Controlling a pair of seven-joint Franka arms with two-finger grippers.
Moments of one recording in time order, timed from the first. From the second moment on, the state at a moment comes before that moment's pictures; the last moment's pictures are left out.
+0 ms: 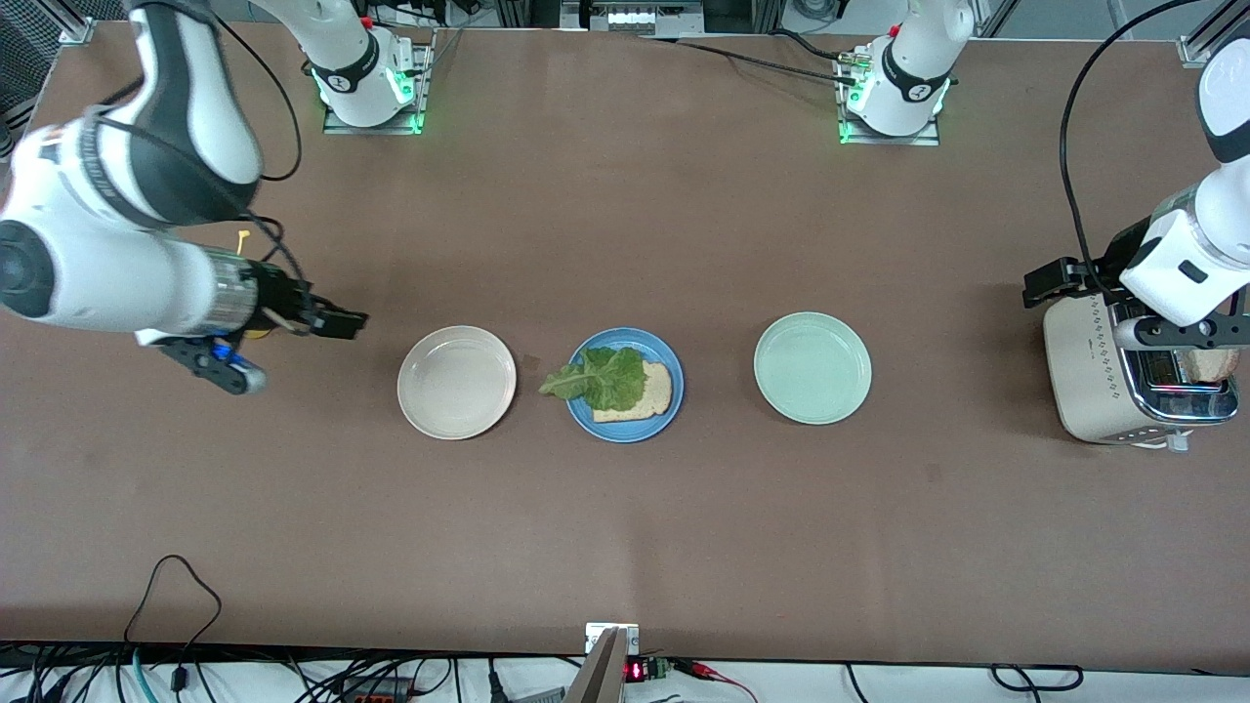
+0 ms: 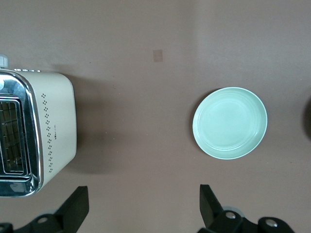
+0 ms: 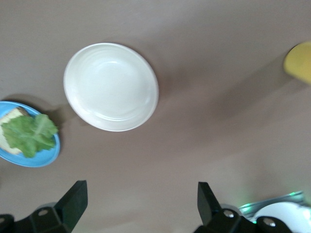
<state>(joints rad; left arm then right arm) 0.12 0.13 -0.14 -1.61 0.02 1.65 -0.07 0.19 0.30 -0.09 -1.56 0.25 1.58 0.50</state>
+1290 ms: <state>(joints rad) 0.12 0.09 -0.14 -1.64 0.02 1.68 -0.07 -0.20 0.02 -0.05 -1.99 0.06 1.81 -0.49</state>
